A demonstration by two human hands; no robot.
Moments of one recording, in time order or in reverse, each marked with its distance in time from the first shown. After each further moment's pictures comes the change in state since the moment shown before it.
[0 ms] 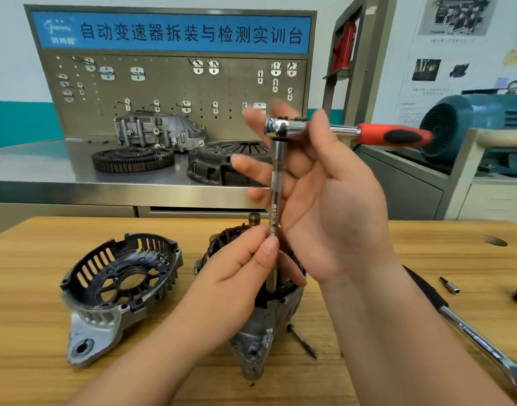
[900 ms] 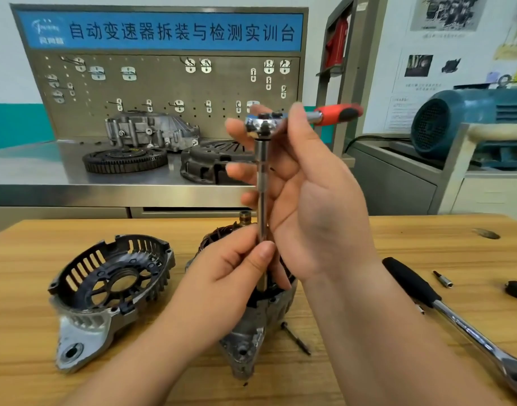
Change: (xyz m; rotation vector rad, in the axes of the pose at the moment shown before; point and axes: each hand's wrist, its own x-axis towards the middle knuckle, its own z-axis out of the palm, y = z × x) left_hand 0.003 -0.001 0.000 0.091 0.028 0.042; right_hand 0.000 0.009 -0.004 -0.032 0.039 -0.048
